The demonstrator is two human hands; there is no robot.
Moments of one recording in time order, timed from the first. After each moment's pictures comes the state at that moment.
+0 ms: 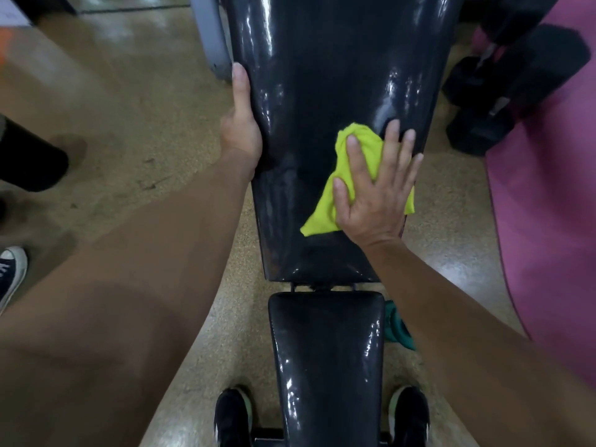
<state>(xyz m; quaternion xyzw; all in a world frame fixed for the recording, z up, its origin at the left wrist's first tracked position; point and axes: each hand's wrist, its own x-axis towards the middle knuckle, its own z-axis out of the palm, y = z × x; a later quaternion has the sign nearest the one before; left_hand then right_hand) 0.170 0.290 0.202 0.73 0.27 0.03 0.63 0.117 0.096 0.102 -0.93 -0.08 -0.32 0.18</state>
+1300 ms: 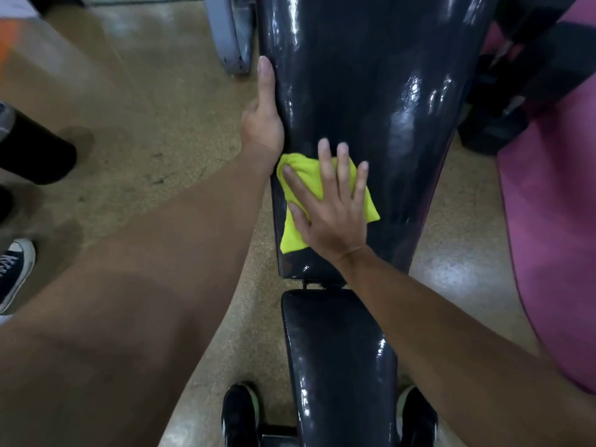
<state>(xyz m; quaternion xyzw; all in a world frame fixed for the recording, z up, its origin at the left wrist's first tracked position) 0.166 0.296 0.199 0.73 0.24 0.04 0.64 0.092 0.171 0.090 -0.93 -0.20 -0.29 0.09</state>
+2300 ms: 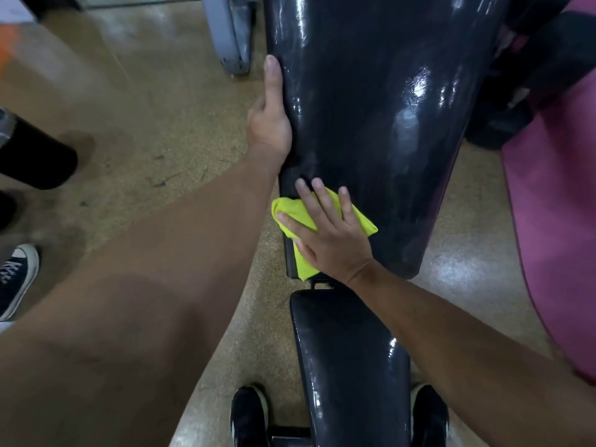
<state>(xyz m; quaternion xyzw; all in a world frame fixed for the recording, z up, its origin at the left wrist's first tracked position) 0.165 0.300 0.195 0.72 0.23 0.03 0.66 0.070 0.168 0.053 -0.90 -0.34 -0.28 0.04</state>
